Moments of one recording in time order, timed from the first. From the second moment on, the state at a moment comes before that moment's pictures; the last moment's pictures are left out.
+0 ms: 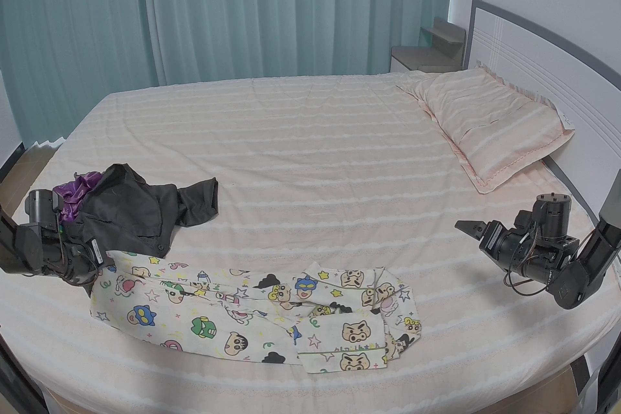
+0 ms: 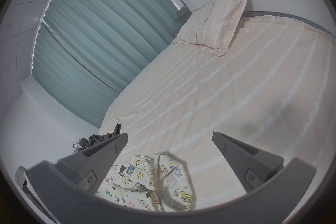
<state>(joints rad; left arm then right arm) 0.31 1.87 -0.67 -0.35 -0.30 -0.31 0.13 1.99 -0.46 -1.09 0.16 0.69</state>
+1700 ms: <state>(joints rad) -0.77 2.05 -1.45 0.04 0.08 -0.78 0.14 1.98 -0.46 -1.09 0.15 0.69</state>
